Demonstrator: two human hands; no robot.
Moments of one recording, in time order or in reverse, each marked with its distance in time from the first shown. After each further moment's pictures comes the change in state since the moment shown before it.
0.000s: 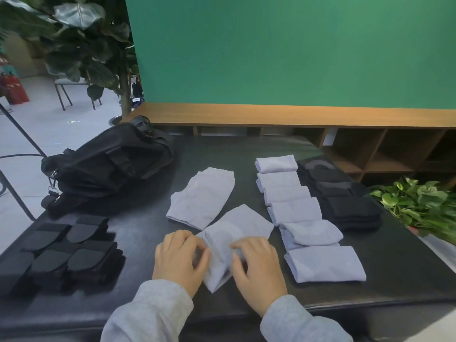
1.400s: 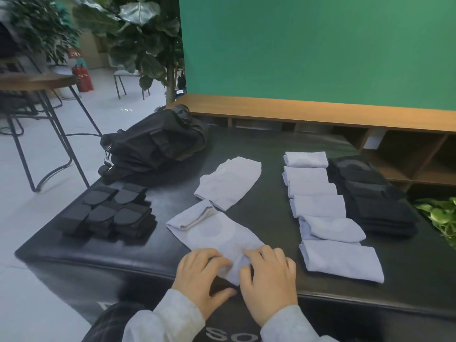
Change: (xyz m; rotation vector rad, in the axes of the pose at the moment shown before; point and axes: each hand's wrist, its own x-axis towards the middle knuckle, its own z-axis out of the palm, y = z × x) left_hand -0.078 0.016 -0.016 -0.012 -0.048 0.179; right_hand -0.043 -0.018 -0.008 -0.282 -0.028 0.023
